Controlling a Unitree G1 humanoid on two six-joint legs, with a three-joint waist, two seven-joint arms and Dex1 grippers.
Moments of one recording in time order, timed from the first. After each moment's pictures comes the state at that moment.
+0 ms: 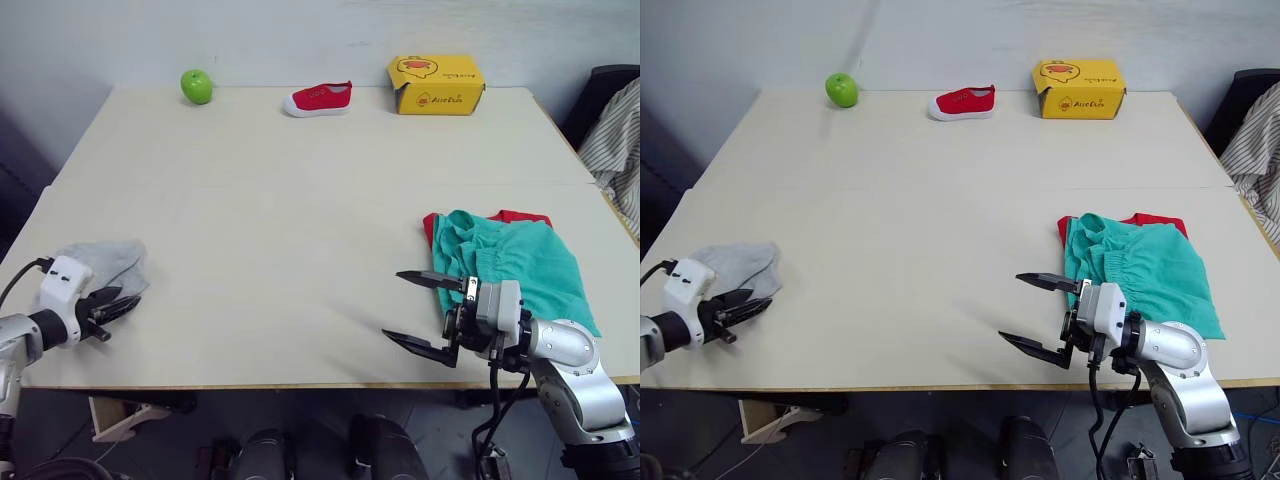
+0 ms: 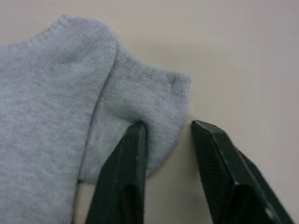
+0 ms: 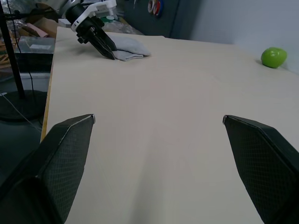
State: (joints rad) left arm -0.08 0.90 0.34 0.28 -0.33 0.33 -0.81; right arm -0.03 -0.61 -0.05 -0.31 0.51 -0.04 1.08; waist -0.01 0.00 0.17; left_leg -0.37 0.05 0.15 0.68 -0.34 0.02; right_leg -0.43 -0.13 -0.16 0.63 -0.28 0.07
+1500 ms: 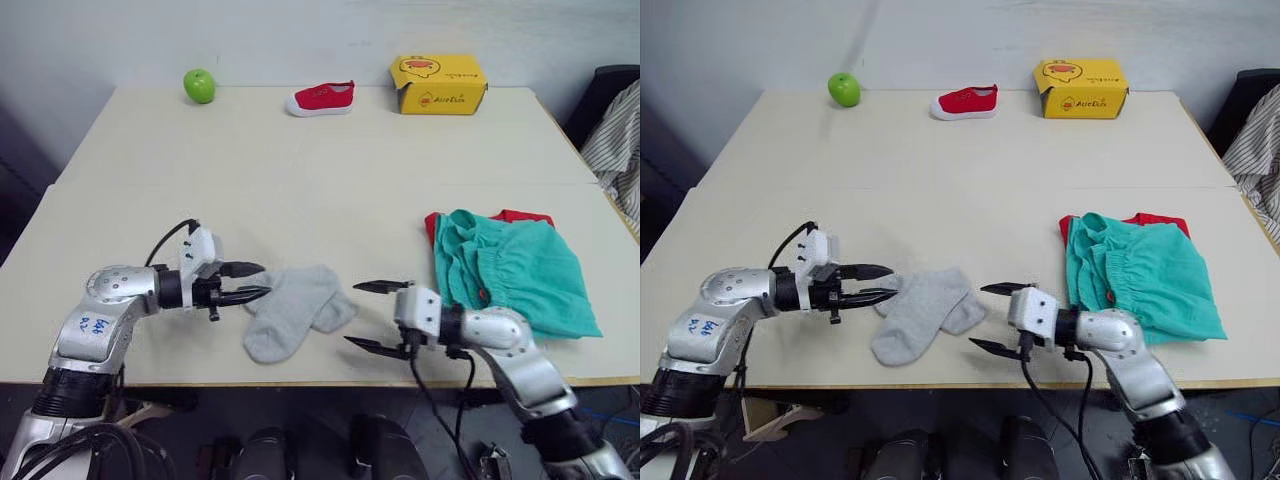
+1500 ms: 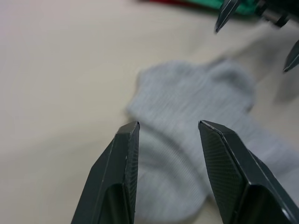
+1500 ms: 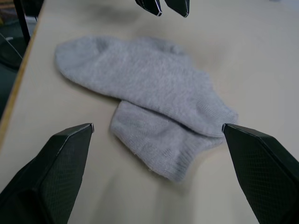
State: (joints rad) left arm -0.35 0.73 0.02 0.08 -0.32 0.23 -1.05; right arm -0.24 -0.54 0.26 -0.08 0.10 -0.08 0.97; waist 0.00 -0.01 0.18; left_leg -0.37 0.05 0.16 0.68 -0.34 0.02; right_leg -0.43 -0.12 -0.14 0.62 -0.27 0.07
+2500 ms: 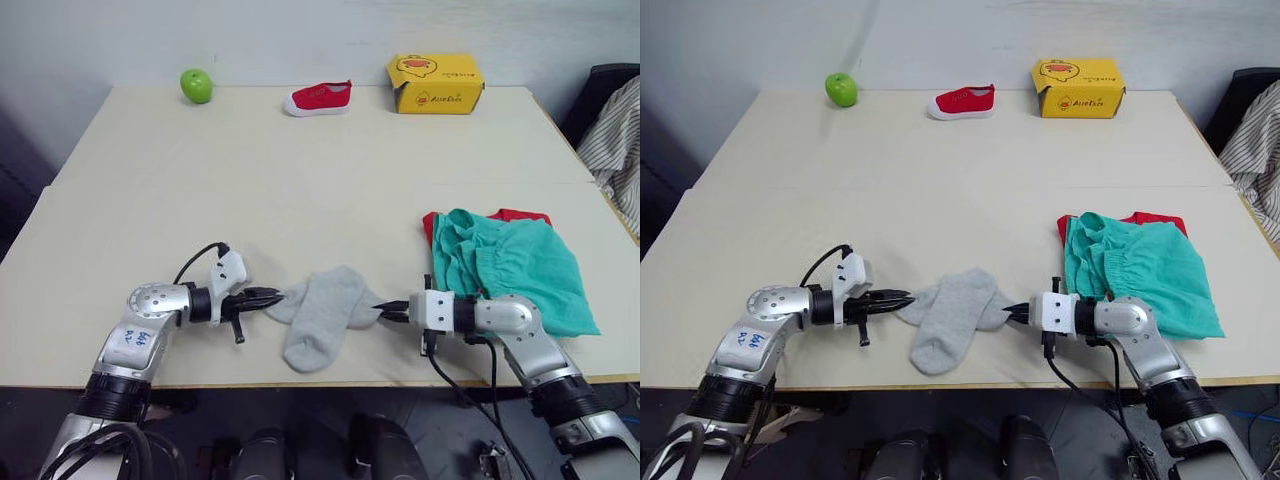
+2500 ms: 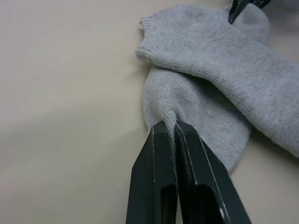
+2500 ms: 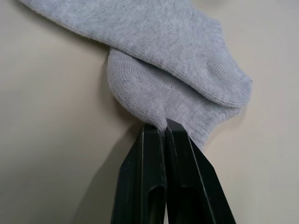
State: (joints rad) left arm -0.32 0.60 -0.06 0.02 -0.25 0.33 -0.99; right arm -0.34 -0.64 0.23 0.23 0.08 -0.39 1.06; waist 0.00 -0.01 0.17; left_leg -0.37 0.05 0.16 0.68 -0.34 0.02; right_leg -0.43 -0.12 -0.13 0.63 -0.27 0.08
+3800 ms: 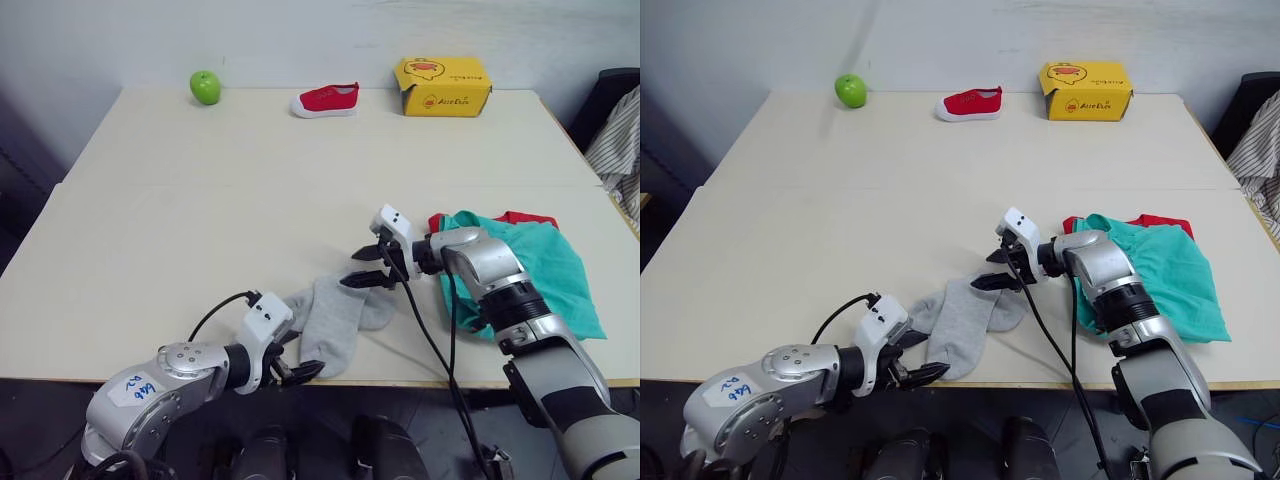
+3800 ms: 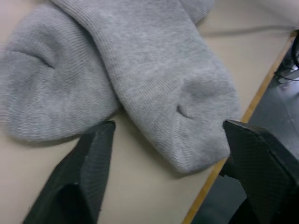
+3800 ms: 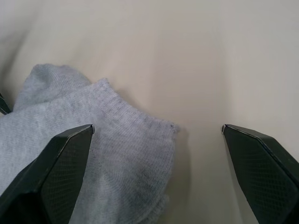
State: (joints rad) left arm -0.11 0.50 -0.09 -0.78 -0.58 1.35 -0.32; right arm -0.88 -0.47 0.31 0.50 0.24 0.61 1.15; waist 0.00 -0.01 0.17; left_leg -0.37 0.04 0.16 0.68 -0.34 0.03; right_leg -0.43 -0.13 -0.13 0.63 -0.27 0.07
